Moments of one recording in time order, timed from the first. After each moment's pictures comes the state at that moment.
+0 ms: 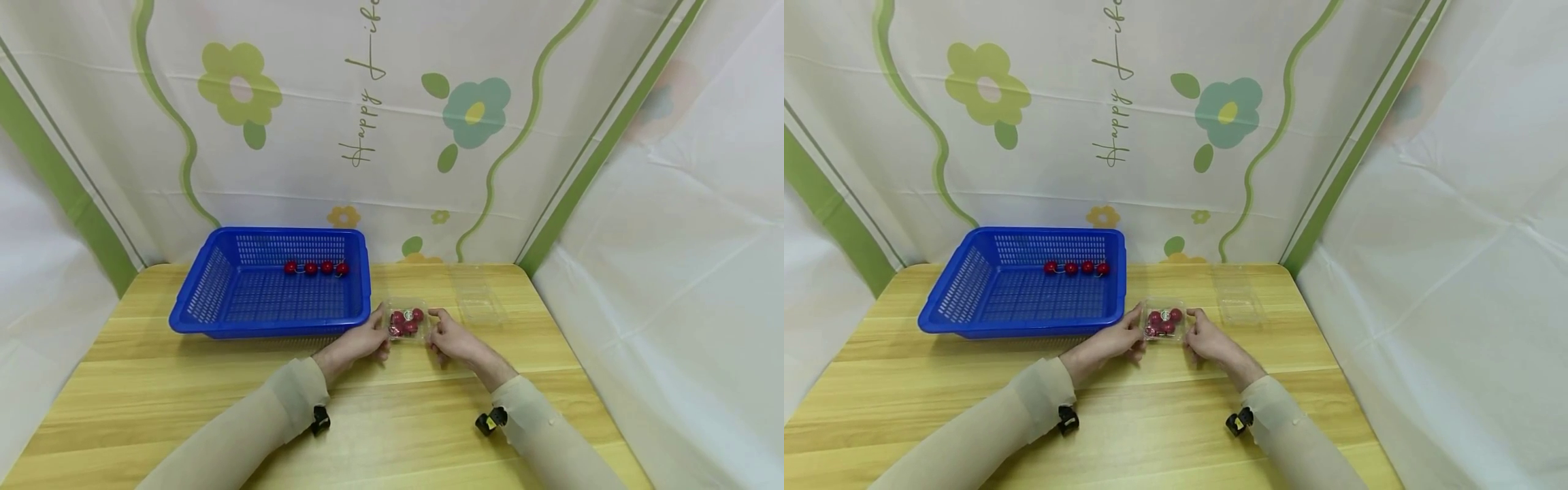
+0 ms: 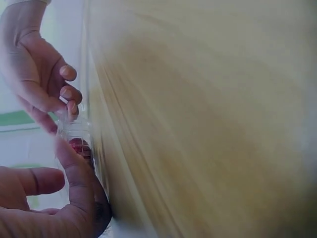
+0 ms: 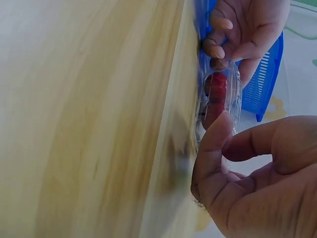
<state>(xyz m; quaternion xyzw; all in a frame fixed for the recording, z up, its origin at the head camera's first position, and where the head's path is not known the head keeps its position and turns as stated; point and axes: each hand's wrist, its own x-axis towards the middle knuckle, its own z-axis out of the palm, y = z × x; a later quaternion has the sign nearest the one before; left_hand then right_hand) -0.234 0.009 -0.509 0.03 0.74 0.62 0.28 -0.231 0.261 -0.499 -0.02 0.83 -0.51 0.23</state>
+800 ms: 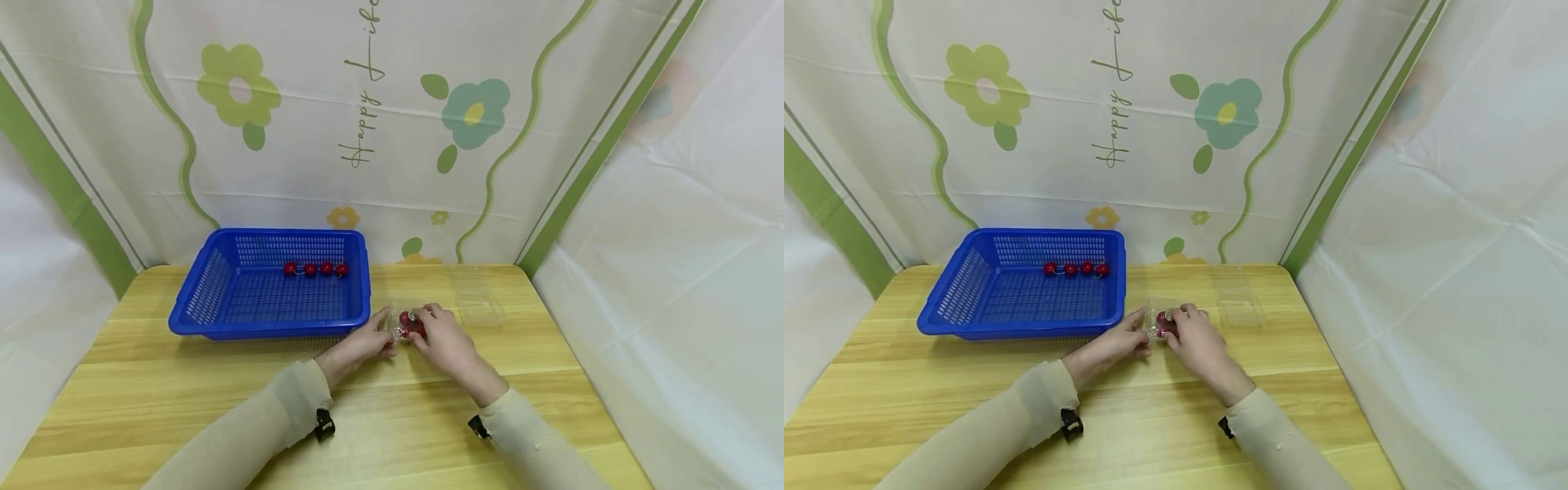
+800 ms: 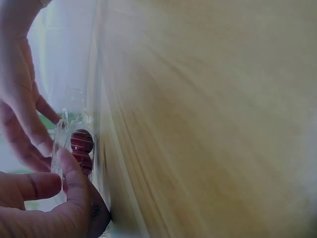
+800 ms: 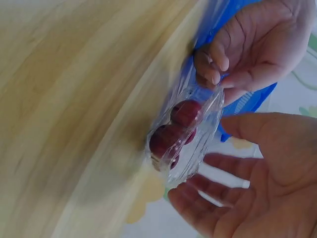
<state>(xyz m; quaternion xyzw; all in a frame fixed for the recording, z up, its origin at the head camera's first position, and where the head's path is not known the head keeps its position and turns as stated) -0.237 0.020 -0.514 0.02 0.67 0.68 0.28 -0.210 0.226 -0.483 -0.14 0.98 -0.15 -0.02</state>
